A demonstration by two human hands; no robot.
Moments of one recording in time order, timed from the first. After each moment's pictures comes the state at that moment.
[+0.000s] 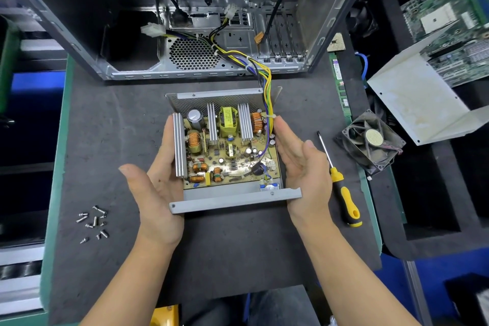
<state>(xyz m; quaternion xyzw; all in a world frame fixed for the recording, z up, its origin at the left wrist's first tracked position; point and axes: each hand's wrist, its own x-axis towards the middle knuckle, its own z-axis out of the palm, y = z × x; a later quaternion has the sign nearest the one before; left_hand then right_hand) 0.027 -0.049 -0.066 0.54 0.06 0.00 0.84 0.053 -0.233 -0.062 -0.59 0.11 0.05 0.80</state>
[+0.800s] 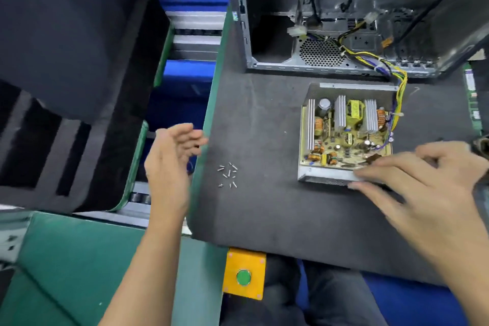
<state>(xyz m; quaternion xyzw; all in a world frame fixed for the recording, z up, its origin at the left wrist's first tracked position) -0.022 0.103 -0.037 0.62 0.29 0.21 0.70 0.026 -0.231 -0.014 -0.90 -0.34 -0.18 0.19</state>
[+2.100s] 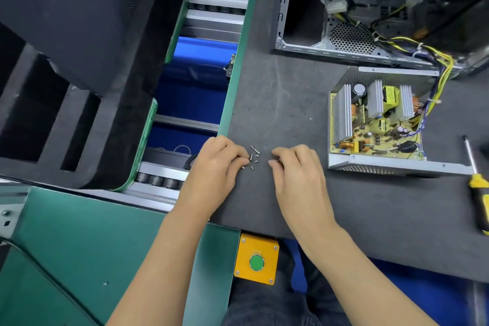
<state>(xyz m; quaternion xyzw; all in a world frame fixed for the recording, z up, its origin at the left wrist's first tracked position) -0.057 0.110 -0.066 0.94 0.02 0.08 0.32 -0.030 -0.060 -0.061 -0.94 -0.18 -0.03 0.28</state>
